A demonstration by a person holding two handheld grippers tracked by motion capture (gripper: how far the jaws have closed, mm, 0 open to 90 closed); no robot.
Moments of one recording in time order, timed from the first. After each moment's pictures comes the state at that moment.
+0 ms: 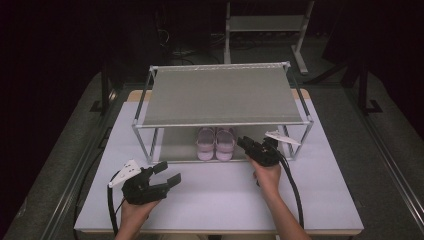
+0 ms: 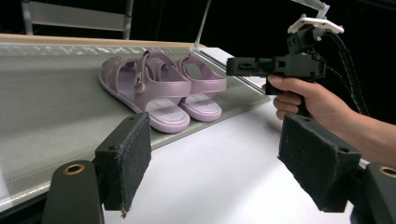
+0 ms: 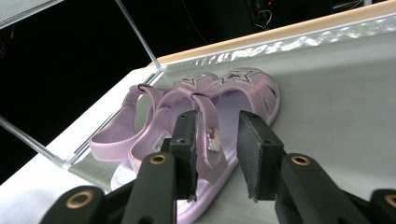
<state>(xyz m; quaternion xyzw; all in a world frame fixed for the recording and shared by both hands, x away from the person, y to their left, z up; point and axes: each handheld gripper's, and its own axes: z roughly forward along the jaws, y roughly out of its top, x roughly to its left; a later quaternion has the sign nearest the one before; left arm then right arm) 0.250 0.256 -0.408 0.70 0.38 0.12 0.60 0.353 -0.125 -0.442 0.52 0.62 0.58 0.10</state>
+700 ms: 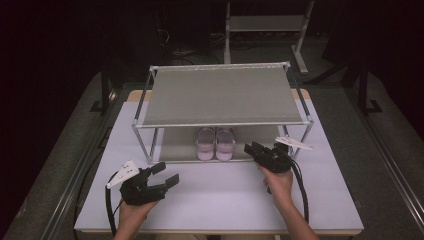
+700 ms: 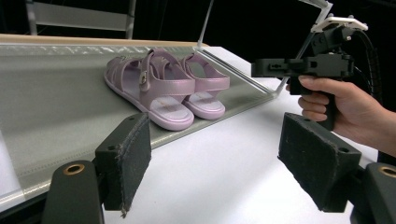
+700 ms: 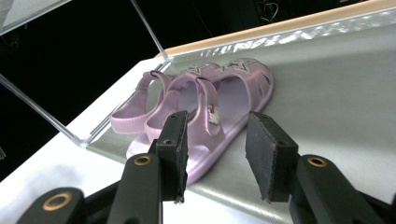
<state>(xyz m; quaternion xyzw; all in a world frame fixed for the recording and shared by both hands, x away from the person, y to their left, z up) 0.249 0.259 -0.409 0.70 0.38 0.13 0.59 0.329 -0.149 -0.433 0.51 0.63 0.57 0.09</state>
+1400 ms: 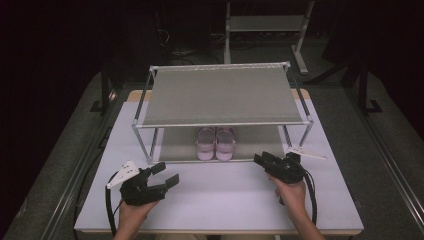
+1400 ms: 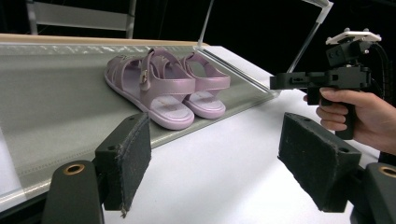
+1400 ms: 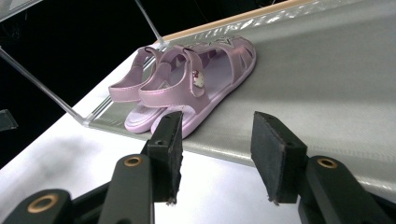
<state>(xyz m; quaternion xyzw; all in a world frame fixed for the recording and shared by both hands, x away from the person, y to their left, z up) 0.249 0.260 -0.409 0.70 0.38 0.13 0.59 0.303 -0.177 -0.441 0.52 0.64 0.56 0.07</state>
